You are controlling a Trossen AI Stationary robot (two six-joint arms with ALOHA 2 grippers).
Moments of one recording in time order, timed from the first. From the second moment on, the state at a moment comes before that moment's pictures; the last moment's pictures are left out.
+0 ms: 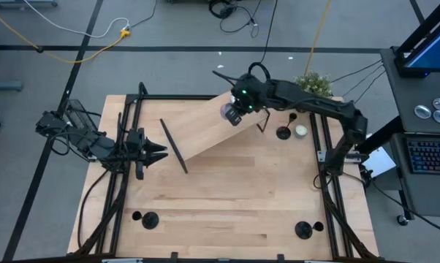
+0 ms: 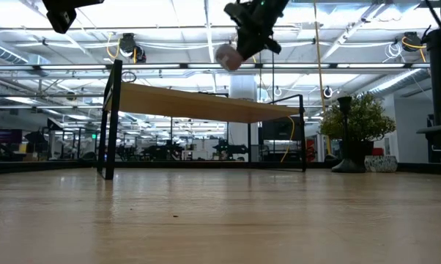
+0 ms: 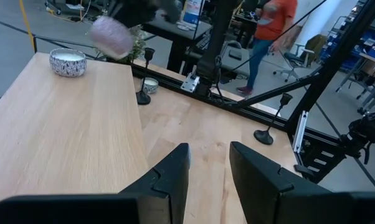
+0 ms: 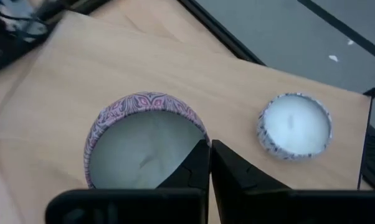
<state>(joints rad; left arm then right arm) -0.45 0.56 0.64 -0.29 -0.55 -0.44 -0.33 1.73 1.78 -0.90 0.12 0.32</state>
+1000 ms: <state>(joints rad) -0.45 0.56 0.64 -0.29 -0.55 -0.44 -0.40 1.83 1.74 -0.88 0.12 0.20</state>
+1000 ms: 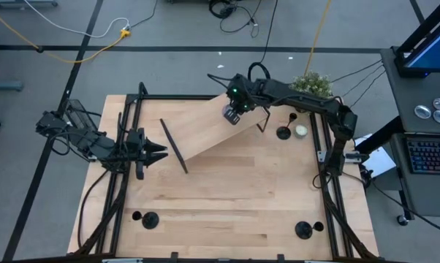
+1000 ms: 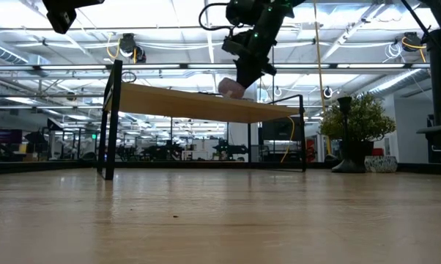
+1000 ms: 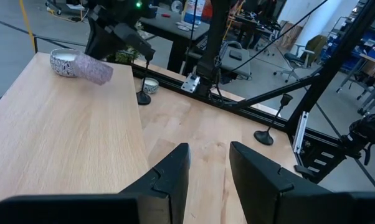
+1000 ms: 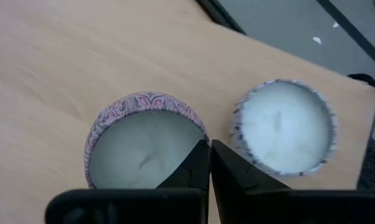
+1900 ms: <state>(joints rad) -0.45 0.56 0.64 -0.29 -0.55 -0.45 -0.40 1.83 1.71 -0.80 0.10 0.17</state>
